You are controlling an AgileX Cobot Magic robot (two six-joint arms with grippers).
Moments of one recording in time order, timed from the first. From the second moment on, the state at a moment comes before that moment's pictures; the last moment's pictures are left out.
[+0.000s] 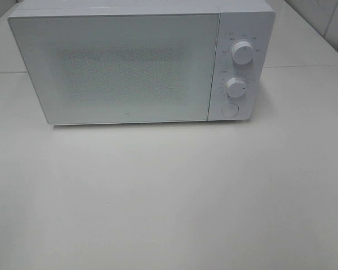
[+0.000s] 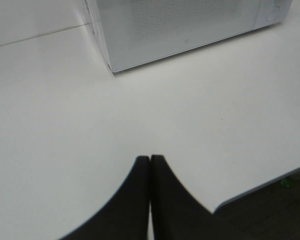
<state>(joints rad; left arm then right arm) -0.36 0.00 -0.51 -0.01 1.07 0.09 0.15 0.00 -0.51 -0.08 1.01 0.06</state>
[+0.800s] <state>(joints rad) -0.36 0.00 -0.50 -0.03 1.06 0.10 0.15 0.00 -0.51 -0.08 1.01 0.06</state>
